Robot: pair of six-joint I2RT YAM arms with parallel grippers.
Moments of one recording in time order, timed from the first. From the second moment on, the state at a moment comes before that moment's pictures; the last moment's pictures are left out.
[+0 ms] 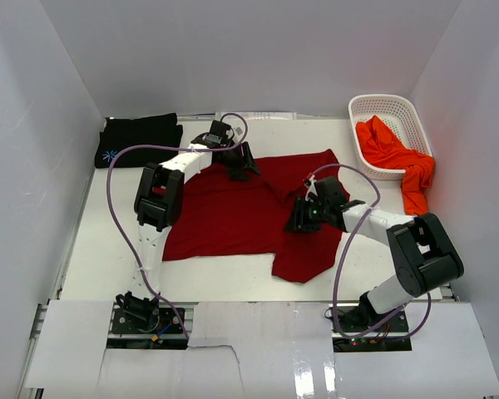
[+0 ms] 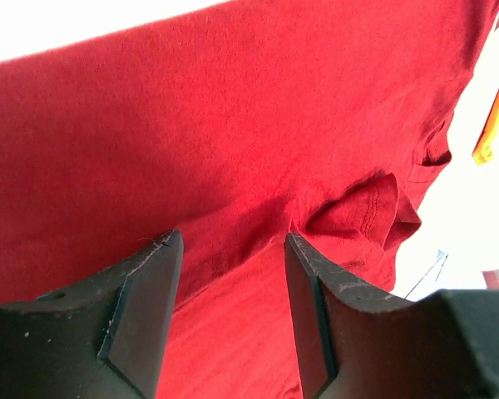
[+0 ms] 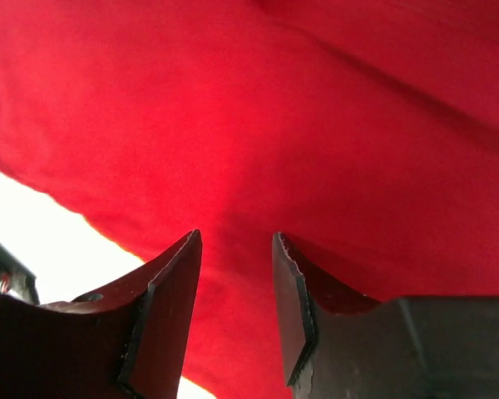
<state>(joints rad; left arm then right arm) -0.38 2.35 1.85 -0.43 0.53 -0.59 0.44 1.54 0.73 -0.12 -0.42 0.47</state>
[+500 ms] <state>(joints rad) -0.38 2.34 1.84 -0.43 0.52 -0.59 0.44 1.53 0.64 0.27 -0.24 0.60</state>
